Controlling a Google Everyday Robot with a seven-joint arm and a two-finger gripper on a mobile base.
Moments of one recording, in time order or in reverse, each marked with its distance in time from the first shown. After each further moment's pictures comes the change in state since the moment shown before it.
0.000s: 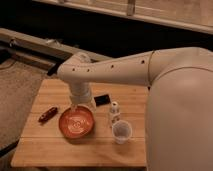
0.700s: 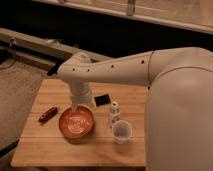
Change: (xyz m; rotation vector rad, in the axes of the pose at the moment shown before) arm -0.006 -0.002 0.003 0.008 -0.005 0.010
